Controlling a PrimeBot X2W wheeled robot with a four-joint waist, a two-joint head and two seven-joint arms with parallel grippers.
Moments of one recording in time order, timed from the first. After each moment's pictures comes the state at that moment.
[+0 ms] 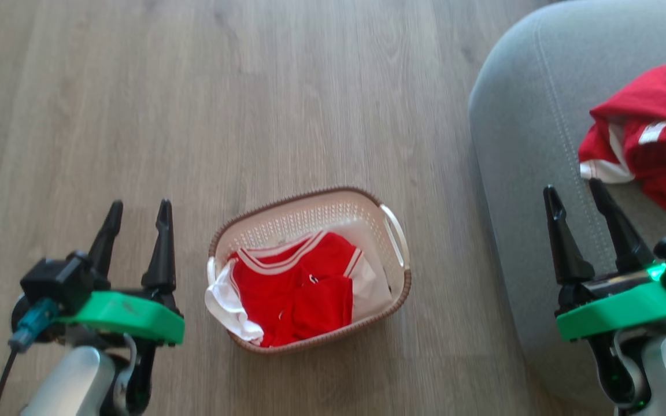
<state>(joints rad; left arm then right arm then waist) -0.13 0.40 -0.42 0.03 -0.62 0.24 -0.25 -0.05 -0.21 0.05 -0.02 0.39 0.12 -0.17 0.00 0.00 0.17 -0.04</state>
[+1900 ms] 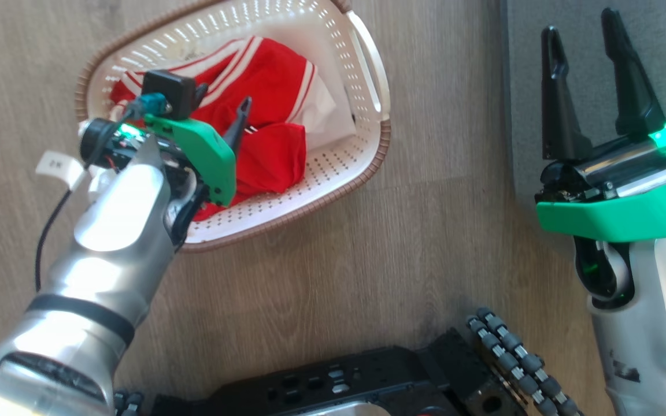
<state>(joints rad) -0.91 0.16 -0.70 0.93 -0.53 -0.08 -0.09 -0.39 -0.13 0.11 -0.10 0.32 0.12 -0.24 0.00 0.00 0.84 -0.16</state>
